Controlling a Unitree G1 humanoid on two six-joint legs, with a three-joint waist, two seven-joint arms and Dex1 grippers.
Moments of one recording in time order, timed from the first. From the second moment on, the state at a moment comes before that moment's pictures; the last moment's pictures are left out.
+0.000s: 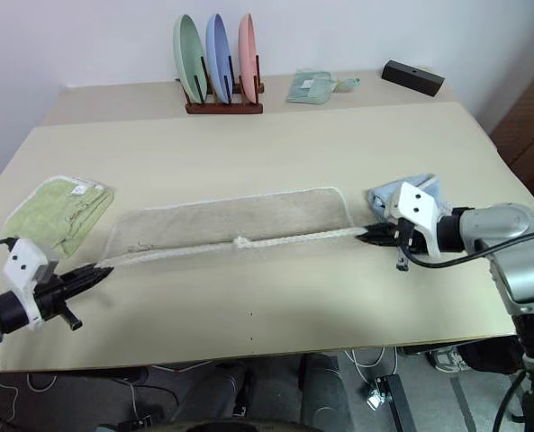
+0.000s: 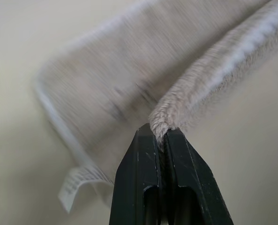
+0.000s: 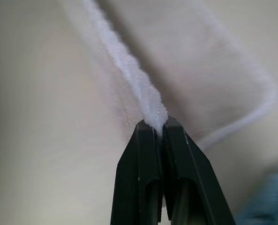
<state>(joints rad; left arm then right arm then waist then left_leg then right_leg) 0.21 0.77 0.49 -0.32 -0.47 0.44 -0.81 -0.40 -0.96 -0.03 -0.01 0.29 0.32 1.19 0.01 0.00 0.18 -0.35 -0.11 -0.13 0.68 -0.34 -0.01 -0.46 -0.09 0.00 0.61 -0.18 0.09</state>
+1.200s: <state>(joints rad) -0.14 0.70 0.30 0.15 -0.27 0.27 -0.63 -0.91 -0.65 0.16 0.84 -0.06 -0.14 0.95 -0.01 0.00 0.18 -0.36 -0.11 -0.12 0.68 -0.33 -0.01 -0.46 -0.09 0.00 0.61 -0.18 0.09</state>
